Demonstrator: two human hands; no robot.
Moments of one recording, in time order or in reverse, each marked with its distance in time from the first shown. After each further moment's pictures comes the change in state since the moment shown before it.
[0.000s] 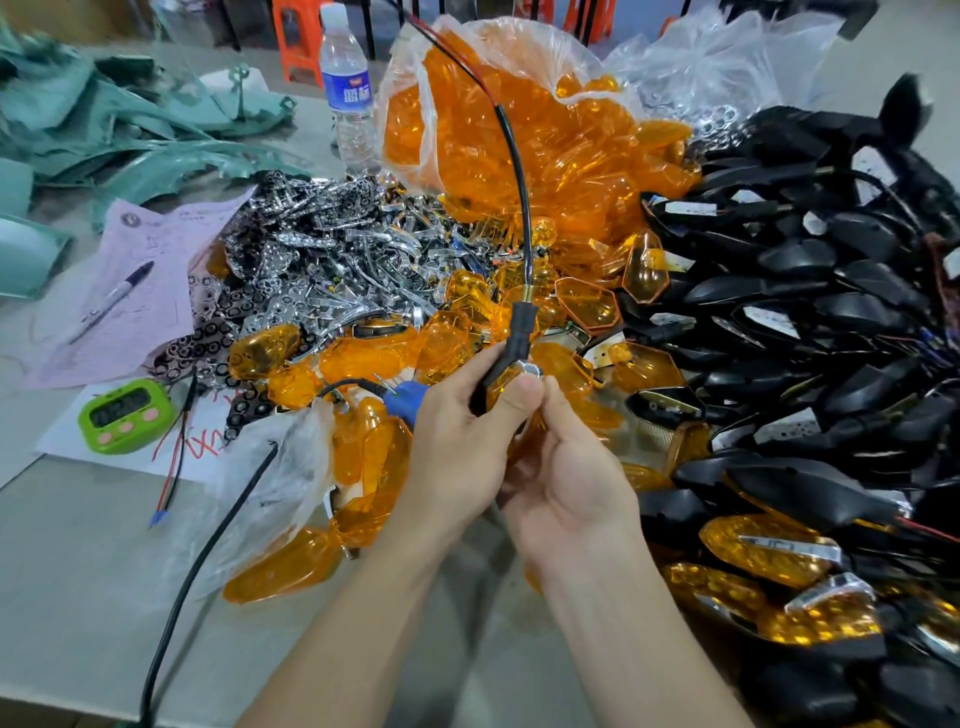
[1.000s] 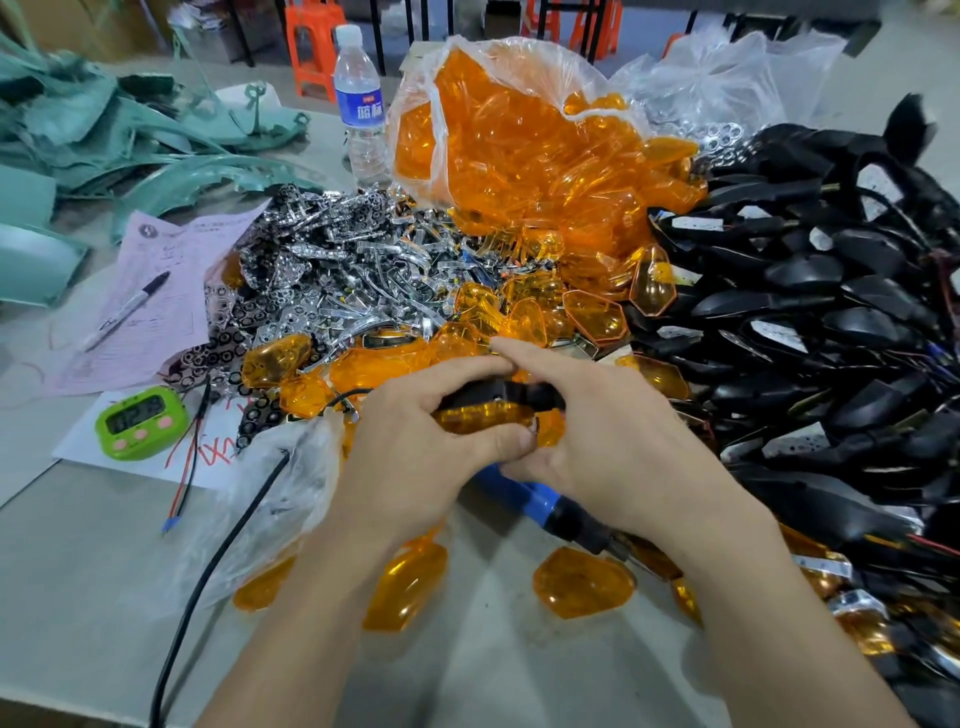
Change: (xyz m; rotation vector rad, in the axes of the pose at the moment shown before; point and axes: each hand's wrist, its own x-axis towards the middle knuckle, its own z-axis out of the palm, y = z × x) left_hand -0.002 0.020 -0.051 0.388 -0.051 0.250; right_hand -0.013 -0.077 0.017 -1.961 -0.251 -0.559
